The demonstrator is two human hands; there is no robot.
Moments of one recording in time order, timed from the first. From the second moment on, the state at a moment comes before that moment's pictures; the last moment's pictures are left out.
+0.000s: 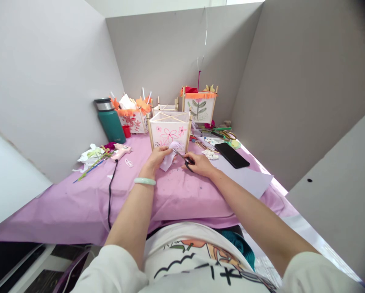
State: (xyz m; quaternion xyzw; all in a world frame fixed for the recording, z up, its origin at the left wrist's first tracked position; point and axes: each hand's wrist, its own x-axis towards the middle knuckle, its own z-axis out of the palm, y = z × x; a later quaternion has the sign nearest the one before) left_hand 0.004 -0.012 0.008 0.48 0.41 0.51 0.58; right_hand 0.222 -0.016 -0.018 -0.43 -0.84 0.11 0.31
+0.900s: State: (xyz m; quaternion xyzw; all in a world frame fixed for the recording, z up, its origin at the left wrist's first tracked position) left_hand 0.005 -0.015 0.010 0.47 0.42 0.50 0.59; right_hand 0.223 -0.015 -0.021 -0.43 -0.84 0.09 0.31
